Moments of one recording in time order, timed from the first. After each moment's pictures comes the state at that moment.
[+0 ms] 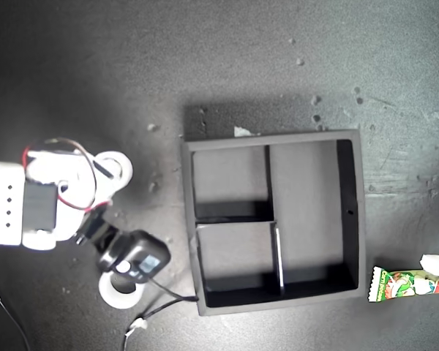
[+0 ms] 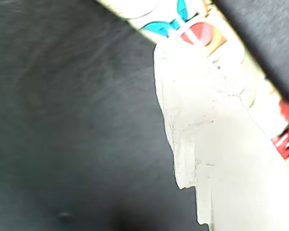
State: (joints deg) arm 0 7.9 87.9 115.1 54.2 -66.5; arm 1 -43.4 110.0 110.6 67.6 104.4
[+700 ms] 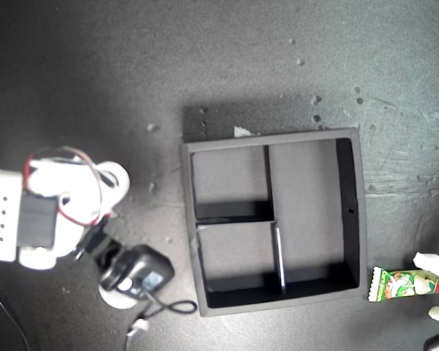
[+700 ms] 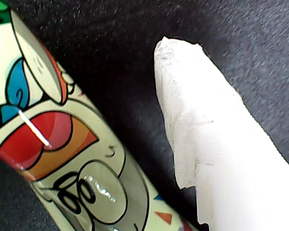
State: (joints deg) arm 0 9.1 97.8 98.7 76.2 -65.6; arm 1 -52.3 110.0 140.4 29.8 120.8
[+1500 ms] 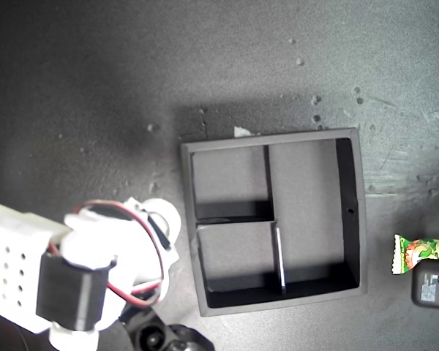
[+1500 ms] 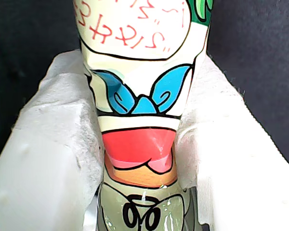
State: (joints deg) arm 0 13.2 70.3 44.6 104.0 -55.5; arm 1 -30.8 112.3 113.8 82.7 128.1
